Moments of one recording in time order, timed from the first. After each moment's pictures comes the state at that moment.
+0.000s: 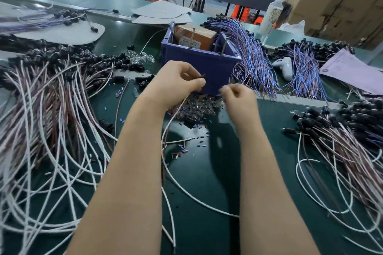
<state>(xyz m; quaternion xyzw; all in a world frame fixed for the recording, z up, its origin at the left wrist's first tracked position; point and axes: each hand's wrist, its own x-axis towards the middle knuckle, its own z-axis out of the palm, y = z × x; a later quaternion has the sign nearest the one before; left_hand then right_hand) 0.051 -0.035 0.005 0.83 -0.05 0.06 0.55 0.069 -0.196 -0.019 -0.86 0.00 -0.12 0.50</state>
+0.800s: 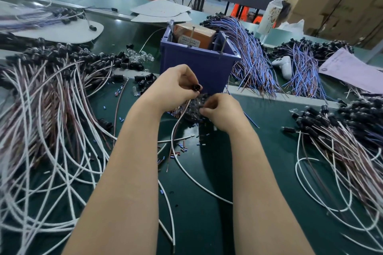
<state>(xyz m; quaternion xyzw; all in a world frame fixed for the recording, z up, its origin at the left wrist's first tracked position) 0.053 -0.032 -0.004 0.81 -0.08 0.02 0.57 0.065 -0.180 -0.025 -0.96 -0.02 0.00 0.28</state>
